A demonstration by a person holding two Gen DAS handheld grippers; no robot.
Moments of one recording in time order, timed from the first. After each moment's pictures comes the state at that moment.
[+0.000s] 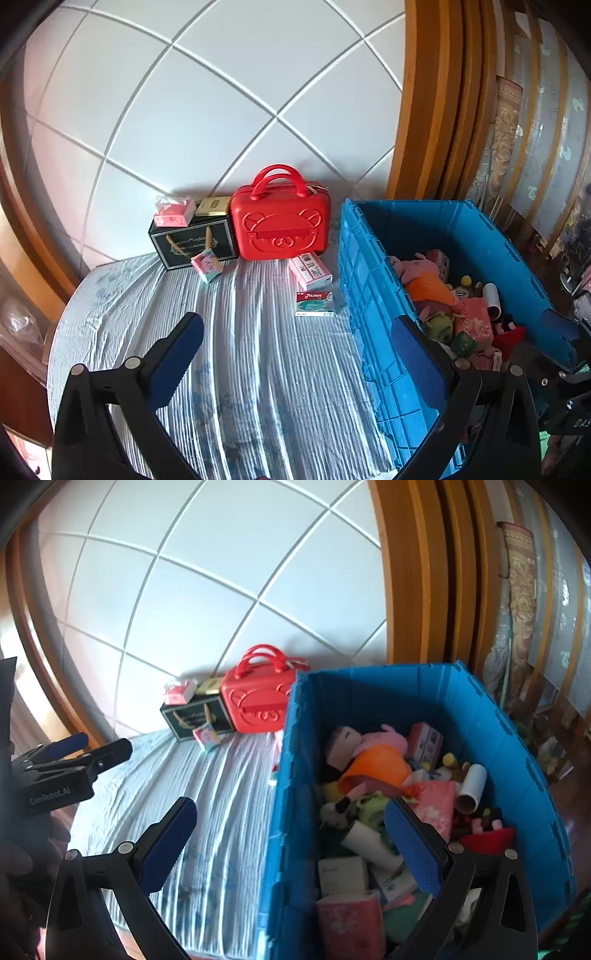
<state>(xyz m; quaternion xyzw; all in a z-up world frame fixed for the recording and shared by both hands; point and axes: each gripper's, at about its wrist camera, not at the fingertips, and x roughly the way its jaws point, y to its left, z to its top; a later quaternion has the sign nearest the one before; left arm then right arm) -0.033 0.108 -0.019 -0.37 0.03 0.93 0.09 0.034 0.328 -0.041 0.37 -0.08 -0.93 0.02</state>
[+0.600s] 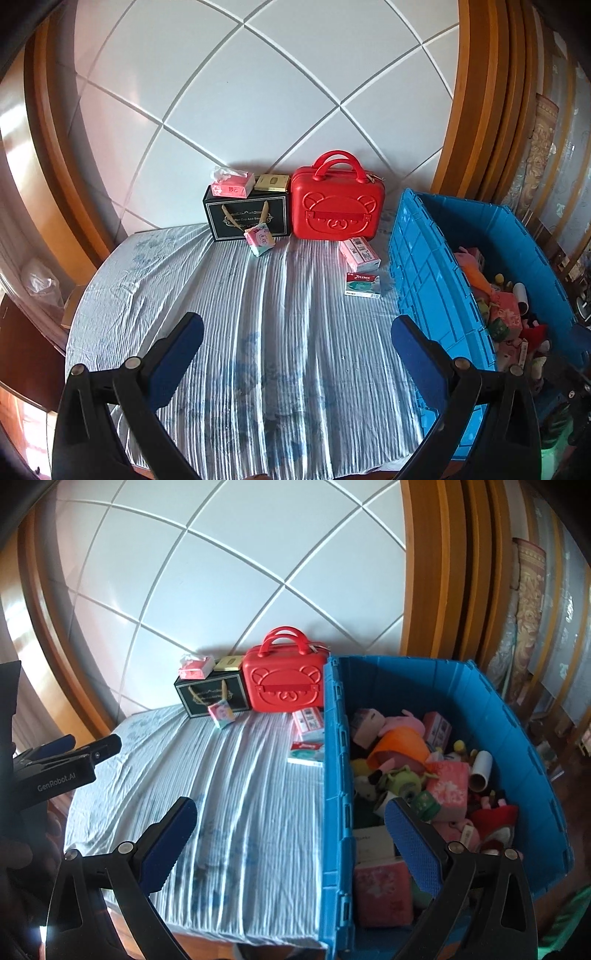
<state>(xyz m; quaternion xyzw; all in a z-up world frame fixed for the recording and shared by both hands) 0.000 0.019 -0.029 -0.38 0.01 0.92 0.03 0.066 0.252 -0.034 0.39 -0.05 -0.92 0.02</state>
